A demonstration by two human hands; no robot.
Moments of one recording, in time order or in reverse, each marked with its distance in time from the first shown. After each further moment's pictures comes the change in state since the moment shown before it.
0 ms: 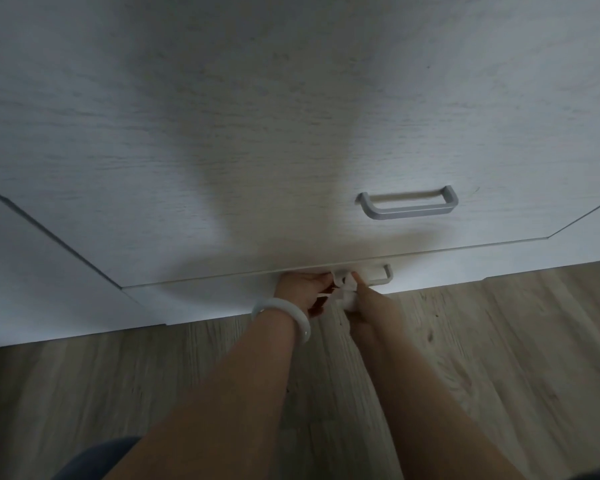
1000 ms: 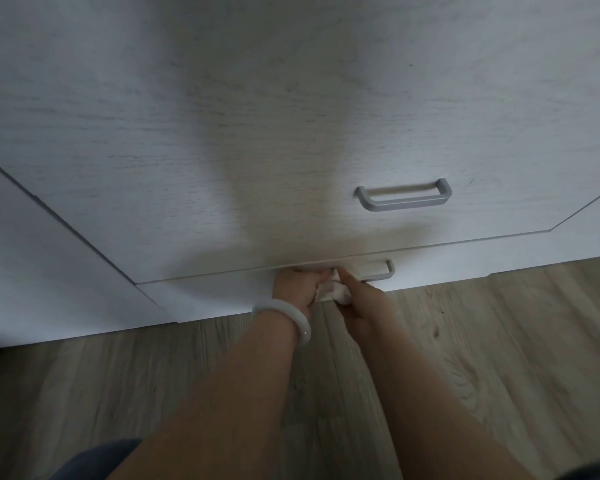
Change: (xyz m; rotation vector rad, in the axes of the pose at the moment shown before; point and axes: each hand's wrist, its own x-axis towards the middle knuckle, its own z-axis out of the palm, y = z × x) left_hand 0.005 -0.007 -0.008 -0.049 0.157 0.120; right_hand 0.007 0.013 0.005 0.078 -0.171 0.059
